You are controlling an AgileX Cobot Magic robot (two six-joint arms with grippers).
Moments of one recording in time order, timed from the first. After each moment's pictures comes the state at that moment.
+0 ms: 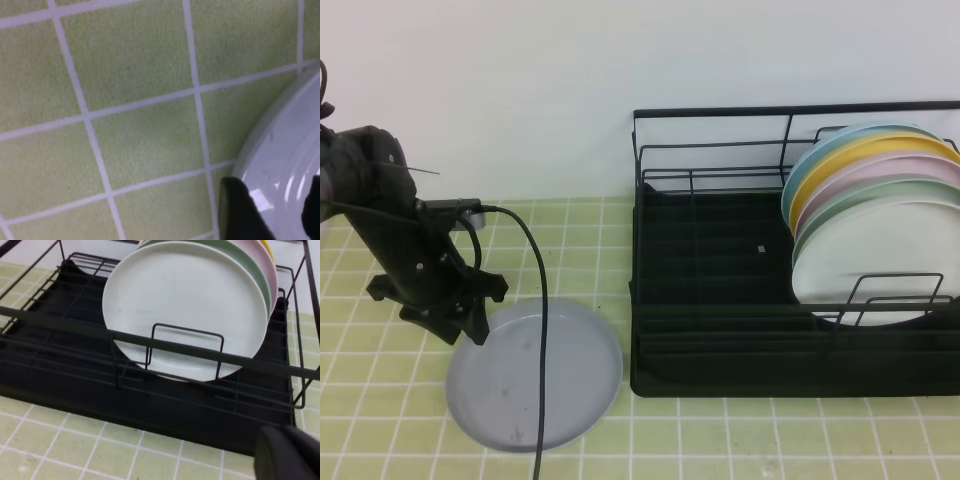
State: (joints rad) left arm -0.10 2.04 -1.51 -0.22 1.08 0.16; right arm 0.05 0.33 -0.32 0.26 0.43 -0.36
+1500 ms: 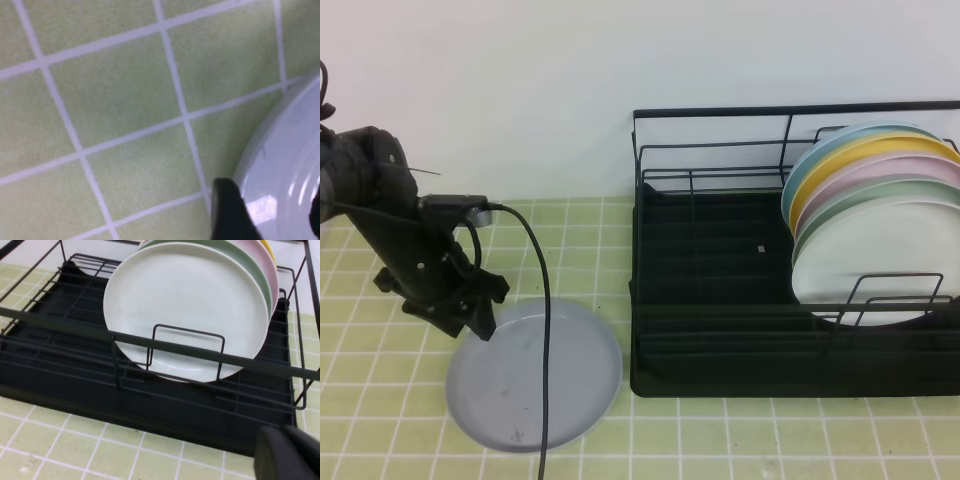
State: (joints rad) left arm -0.10 2.04 -1.51 -0.23 1.03 0.26; right arm 0.05 0.33 -0.32 0.26 0.43 -0.36
